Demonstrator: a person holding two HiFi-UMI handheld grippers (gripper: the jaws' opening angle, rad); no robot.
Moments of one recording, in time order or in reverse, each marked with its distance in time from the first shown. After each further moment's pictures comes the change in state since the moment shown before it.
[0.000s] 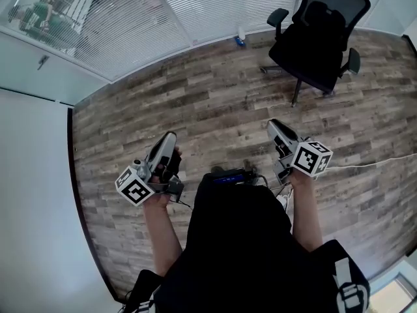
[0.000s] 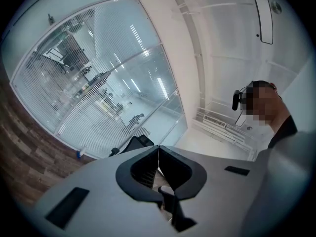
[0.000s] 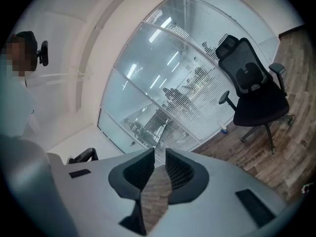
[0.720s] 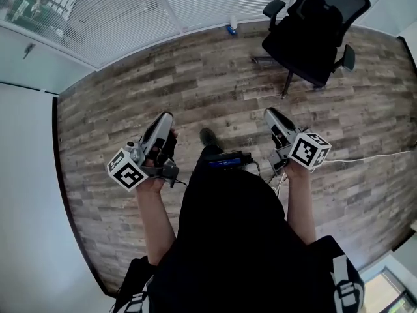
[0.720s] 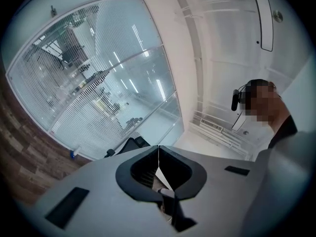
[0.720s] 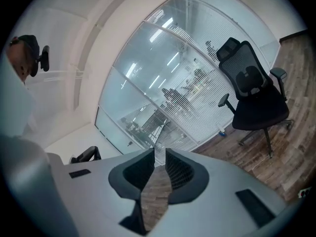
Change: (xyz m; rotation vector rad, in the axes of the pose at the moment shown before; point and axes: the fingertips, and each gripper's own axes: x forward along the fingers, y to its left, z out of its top) left arm 0.028 0.017 0.004 -0.022 -0.028 -0.059; right arm 0.008 -0.007 0.017 -0.025 -0.009 -0.025
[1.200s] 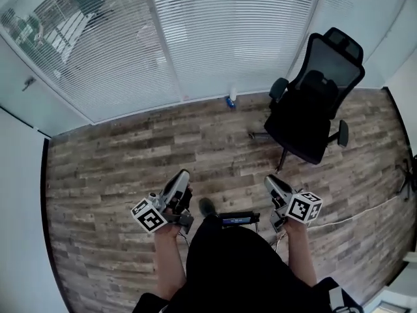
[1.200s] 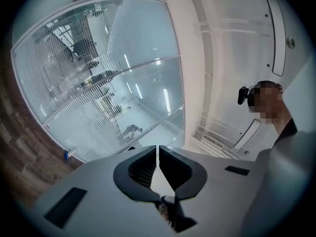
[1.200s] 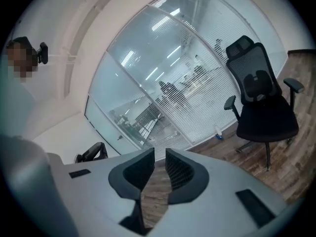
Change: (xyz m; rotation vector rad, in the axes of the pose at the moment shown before) left arm 0.059 0.145 0.050 -0.150 -0.096 -0.018; right arm 0.113 -0.028 0.041 -0.058 0.093 -0.099
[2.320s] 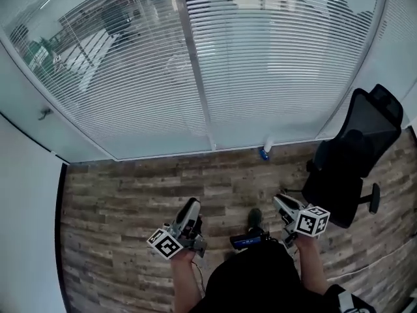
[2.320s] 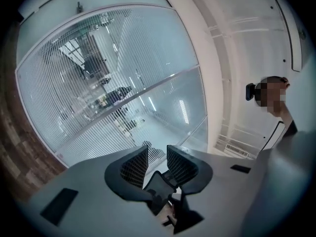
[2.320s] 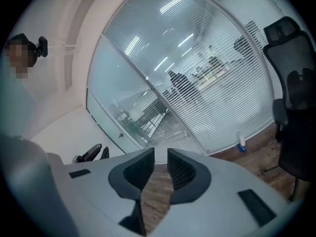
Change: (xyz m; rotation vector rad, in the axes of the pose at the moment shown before) left arm 0.056 0.184 0.182 0.031 -0.129 0.176; right arm 0.276 0.015 0.116 -0.080 0.105 0.091
